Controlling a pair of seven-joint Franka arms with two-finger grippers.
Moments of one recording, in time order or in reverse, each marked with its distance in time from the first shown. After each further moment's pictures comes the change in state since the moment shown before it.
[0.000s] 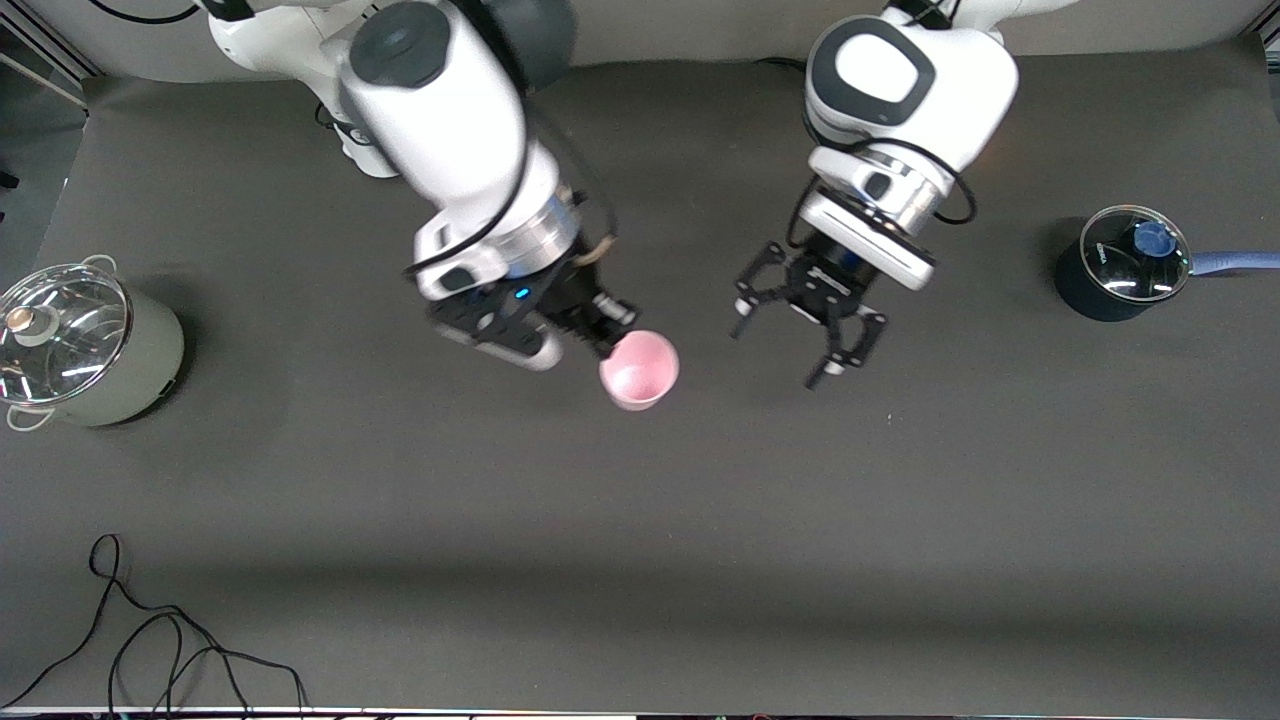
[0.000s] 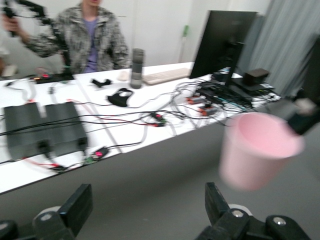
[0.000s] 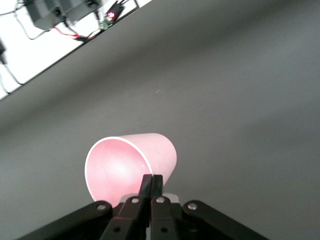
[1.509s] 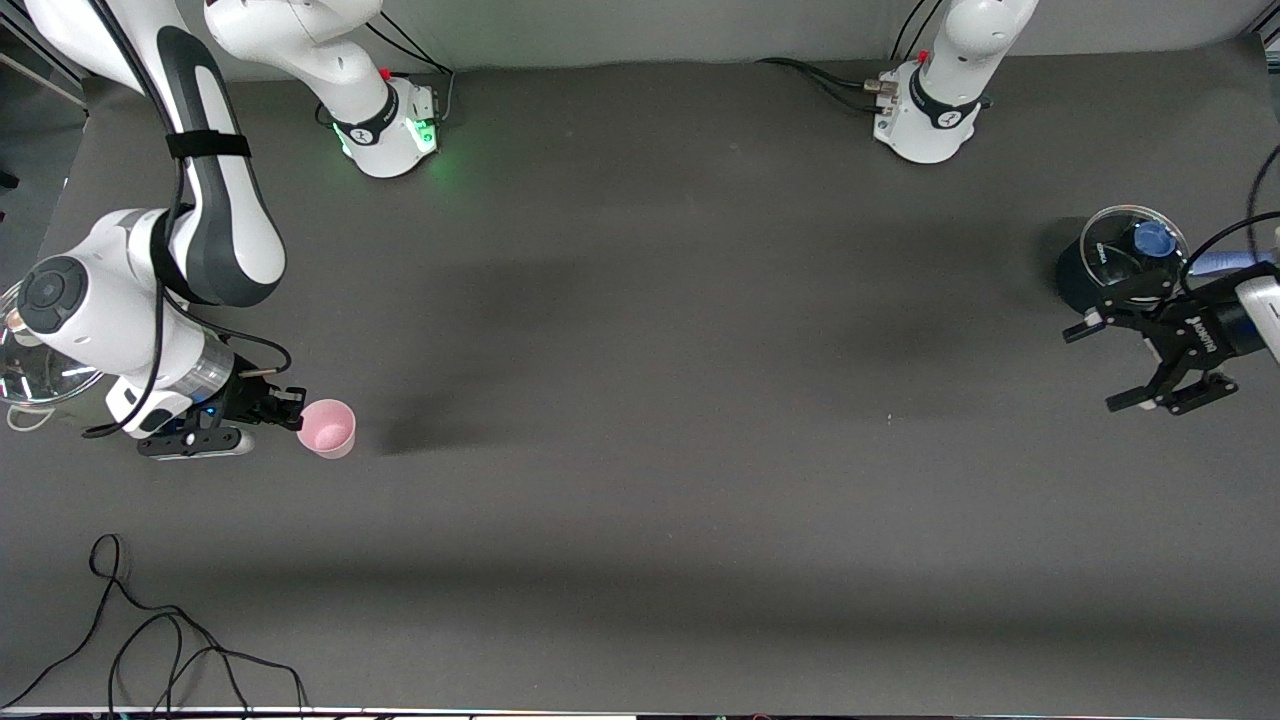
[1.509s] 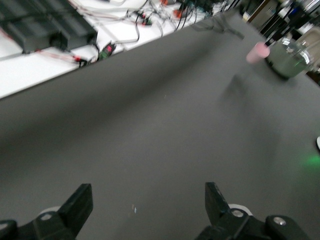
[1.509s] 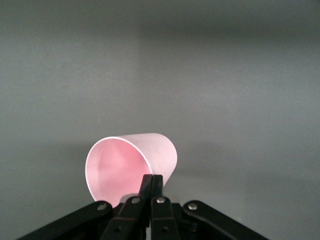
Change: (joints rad) left arm 0.853 0.013 0.012 0.122 0.943 -1.328 -0.376; right arm -0.227 -0.292 -0.330 -1.008 0.066 0.553 -1.137
